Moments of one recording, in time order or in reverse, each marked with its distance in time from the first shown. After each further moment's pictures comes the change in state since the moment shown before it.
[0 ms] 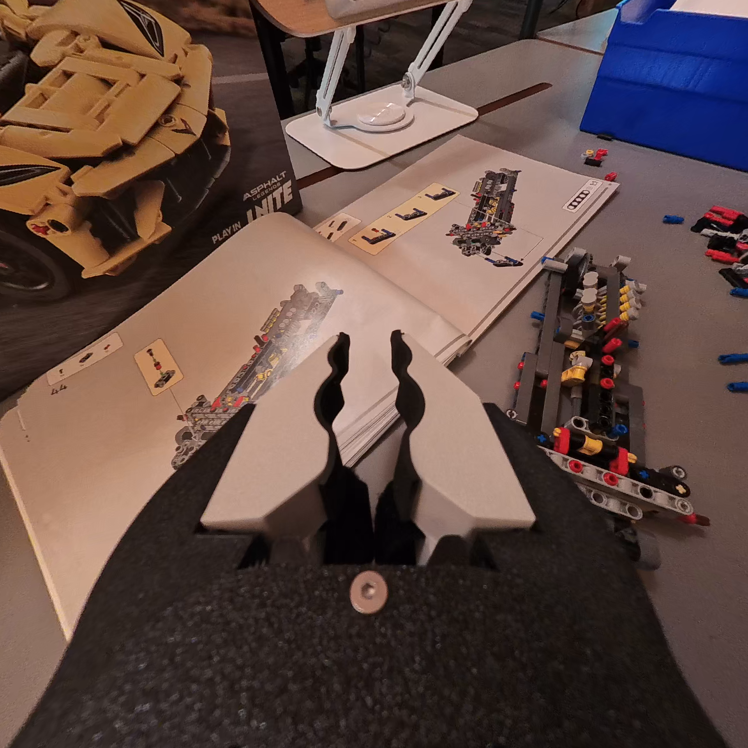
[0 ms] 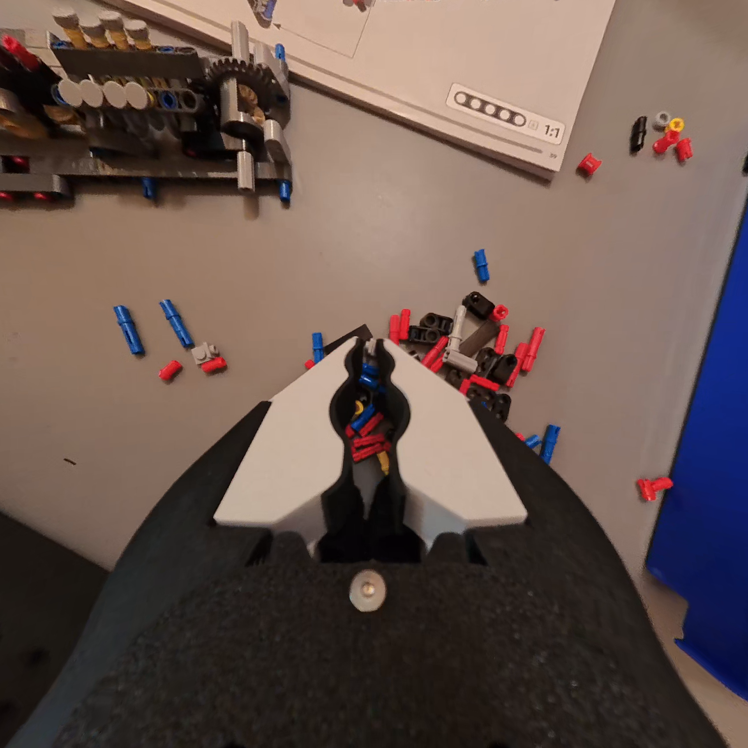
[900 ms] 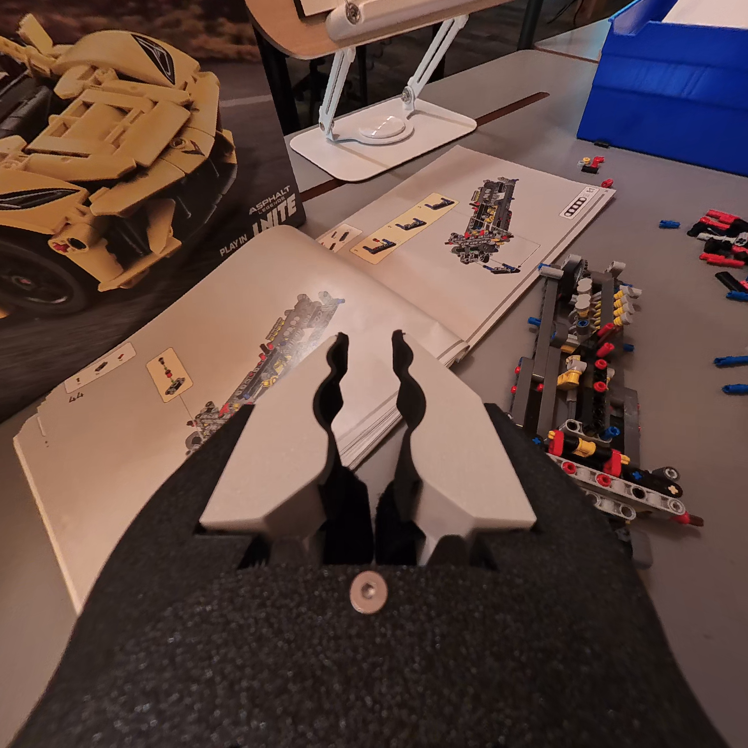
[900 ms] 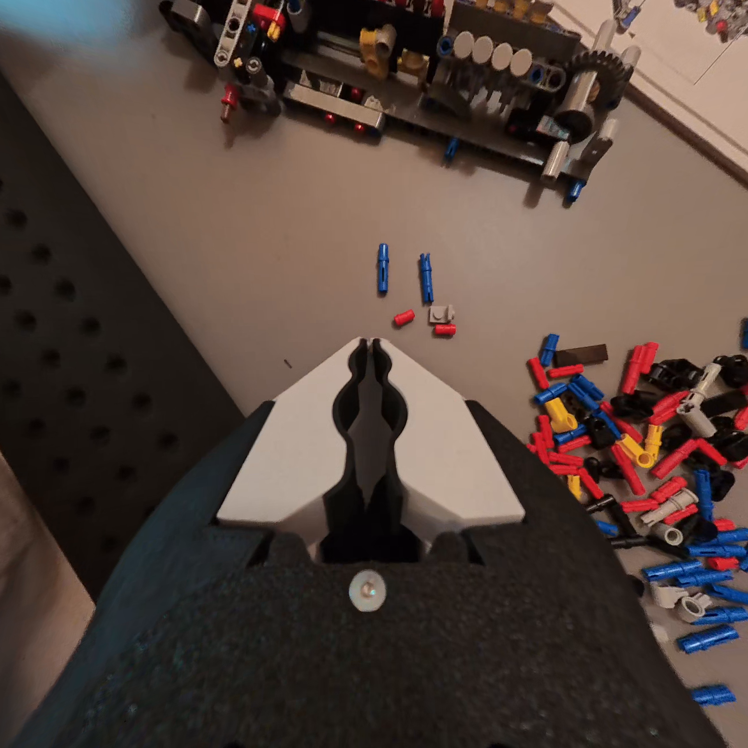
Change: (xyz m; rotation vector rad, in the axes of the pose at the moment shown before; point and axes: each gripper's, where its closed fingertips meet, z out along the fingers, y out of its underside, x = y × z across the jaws) left arm 0.000 -0.007 -0.004 0.016 -0.011 0.019; right arm -0.108 0.022 -0.023 0.030 -0.311 -0.257
